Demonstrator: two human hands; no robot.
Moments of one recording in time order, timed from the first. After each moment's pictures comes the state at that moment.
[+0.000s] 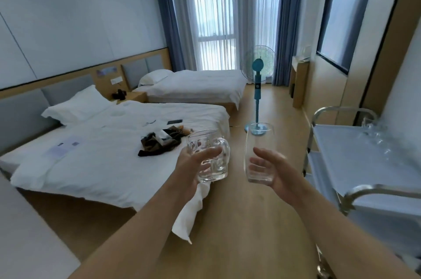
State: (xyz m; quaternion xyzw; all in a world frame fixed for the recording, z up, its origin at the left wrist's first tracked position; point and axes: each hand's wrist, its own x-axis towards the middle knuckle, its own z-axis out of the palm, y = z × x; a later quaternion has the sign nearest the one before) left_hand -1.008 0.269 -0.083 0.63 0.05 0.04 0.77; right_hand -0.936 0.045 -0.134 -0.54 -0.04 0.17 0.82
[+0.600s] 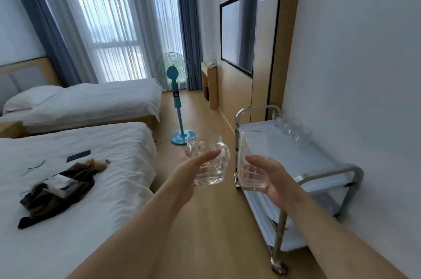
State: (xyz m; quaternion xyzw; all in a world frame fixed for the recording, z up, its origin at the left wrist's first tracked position) left_hand -0.811 0.197 -0.105 0.62 -0.06 -0.16 0.76; right_hand -0.860 -0.026 -0.143 -0.57 0.06 0.02 0.82
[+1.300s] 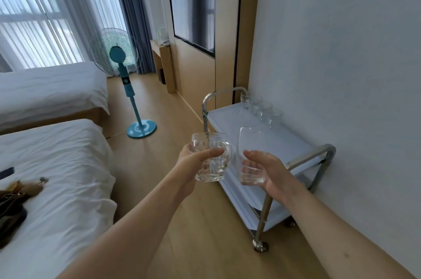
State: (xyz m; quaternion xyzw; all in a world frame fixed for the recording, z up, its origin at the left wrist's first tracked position) left_hand -0.660 0.136 -0.158 0.61 -0.08 -0.29 0.73; right_hand -0.772 -0.062 -0.189 -0.56 0.19 -0.06 0.80
